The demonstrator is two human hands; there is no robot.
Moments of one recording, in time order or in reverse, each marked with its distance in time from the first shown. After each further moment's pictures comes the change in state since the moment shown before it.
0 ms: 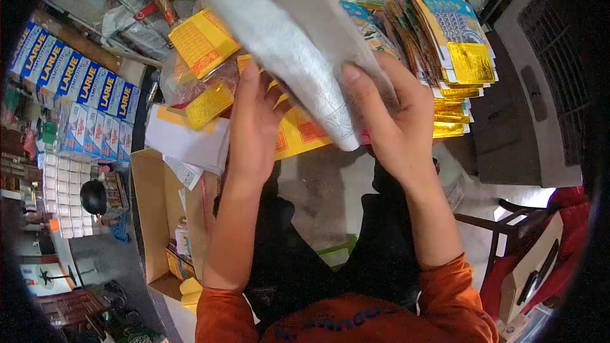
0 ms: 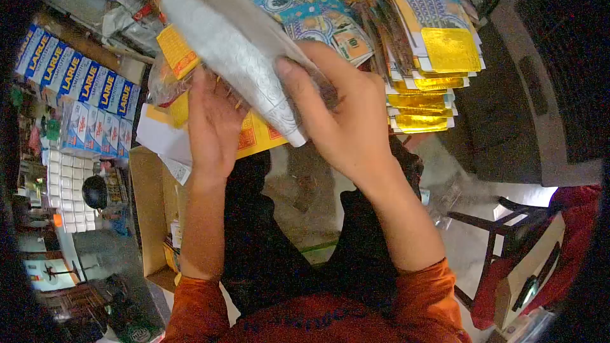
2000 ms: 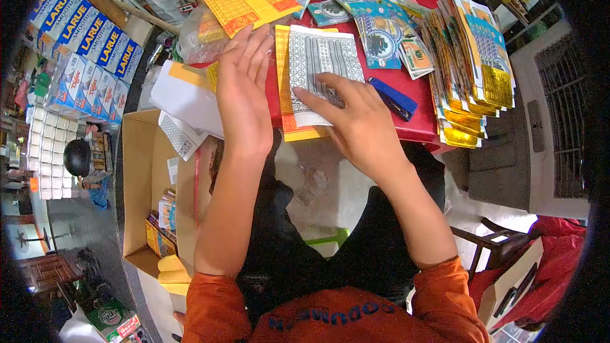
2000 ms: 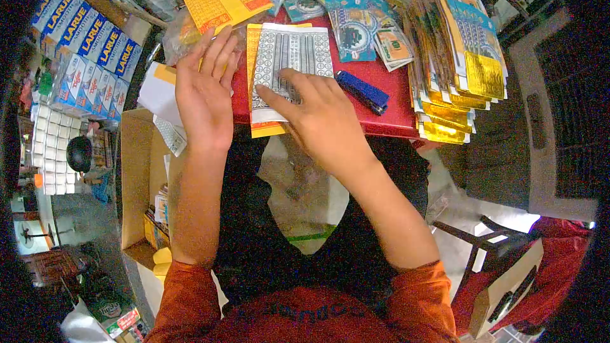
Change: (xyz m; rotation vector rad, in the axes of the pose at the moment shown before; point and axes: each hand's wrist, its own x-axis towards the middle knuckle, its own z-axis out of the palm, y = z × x) left_hand 0.007 0.010 -0.065 -0.108 0.223 0.227; right_hand -0.026 0.024 0.065 -0.584 -0.497 -0.439
